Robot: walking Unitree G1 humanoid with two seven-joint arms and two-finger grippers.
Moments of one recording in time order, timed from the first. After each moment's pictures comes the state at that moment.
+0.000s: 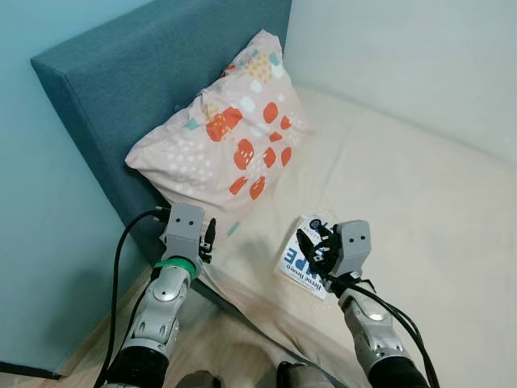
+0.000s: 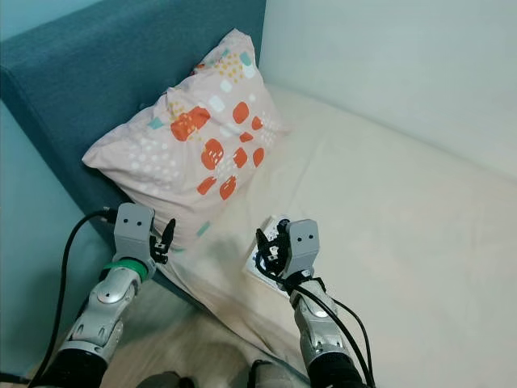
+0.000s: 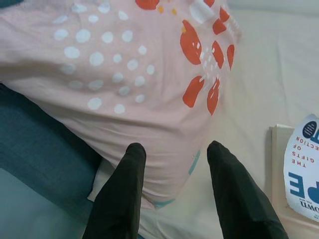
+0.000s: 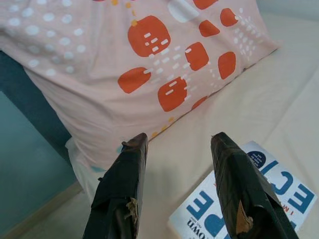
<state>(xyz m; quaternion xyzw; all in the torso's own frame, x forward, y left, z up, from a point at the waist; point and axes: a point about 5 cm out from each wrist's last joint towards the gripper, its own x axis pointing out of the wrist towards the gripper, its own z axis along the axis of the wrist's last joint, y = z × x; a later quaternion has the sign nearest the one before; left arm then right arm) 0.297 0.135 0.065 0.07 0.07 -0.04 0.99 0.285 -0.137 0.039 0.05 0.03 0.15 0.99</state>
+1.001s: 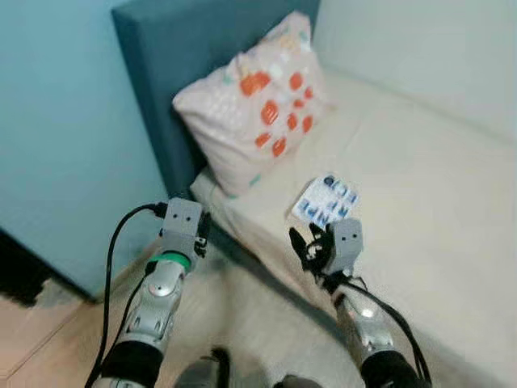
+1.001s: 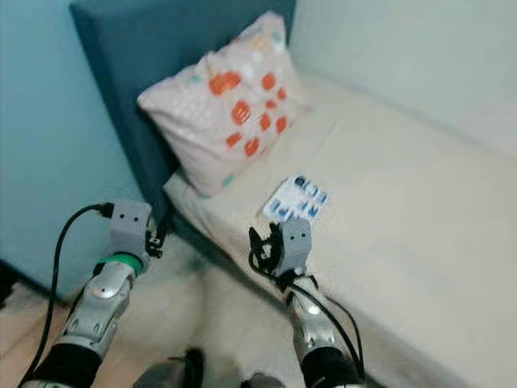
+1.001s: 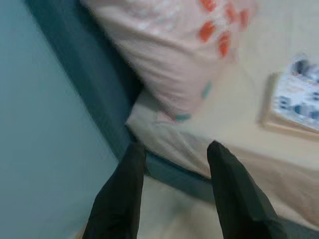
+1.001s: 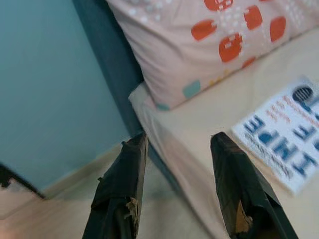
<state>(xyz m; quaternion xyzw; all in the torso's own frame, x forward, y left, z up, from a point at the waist) 0.300 0.134 0.068 0.08 0.06 -0.04 0.99 0.288 -0.136 0.036 0.05 0.03 0.15 0.99</state>
